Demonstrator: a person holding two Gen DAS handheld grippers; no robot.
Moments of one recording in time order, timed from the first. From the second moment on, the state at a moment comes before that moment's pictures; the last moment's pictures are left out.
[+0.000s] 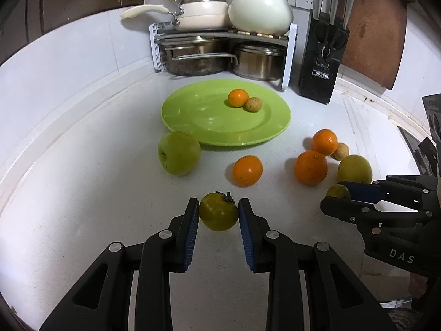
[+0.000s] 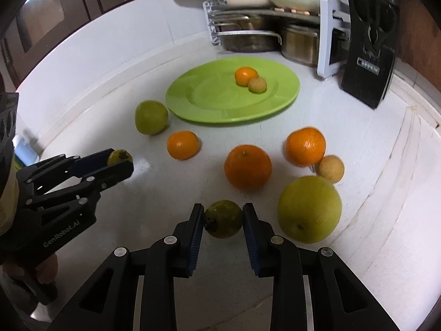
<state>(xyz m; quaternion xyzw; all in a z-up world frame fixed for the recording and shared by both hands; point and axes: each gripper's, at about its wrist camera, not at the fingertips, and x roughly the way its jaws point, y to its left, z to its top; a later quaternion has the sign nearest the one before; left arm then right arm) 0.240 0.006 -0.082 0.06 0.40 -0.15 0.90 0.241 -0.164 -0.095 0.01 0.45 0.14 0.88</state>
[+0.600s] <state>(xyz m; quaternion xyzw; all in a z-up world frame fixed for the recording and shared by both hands) 0.235 -0.005 -0.025 0.04 0.35 -0.14 0.93 0.256 -0.170 -0.034 0.00 0.38 0.19 0.90</state>
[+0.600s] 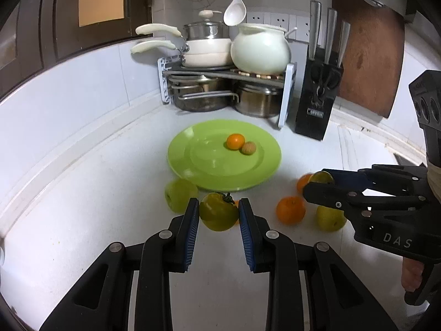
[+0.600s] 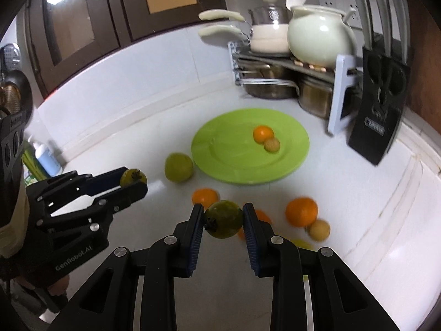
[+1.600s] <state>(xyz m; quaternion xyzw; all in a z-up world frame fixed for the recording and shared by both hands) 0.395 -0.028 -0.002 0.06 0.36 -0.16 0.91 0.421 -0.170 -0.014 -0.04 0.38 0.20 0.90</state>
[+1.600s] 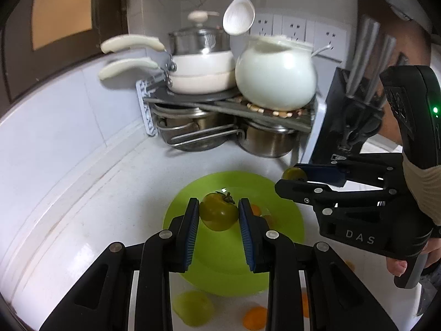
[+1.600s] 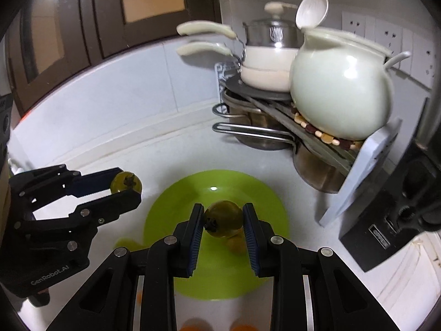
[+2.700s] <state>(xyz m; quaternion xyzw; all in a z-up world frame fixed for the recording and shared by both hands) 0.467 -0.032 -0.063 0.09 0.43 -0.15 0.88 0.492 -0.165 -0.076 -0.04 0.45 0.20 0.87</state>
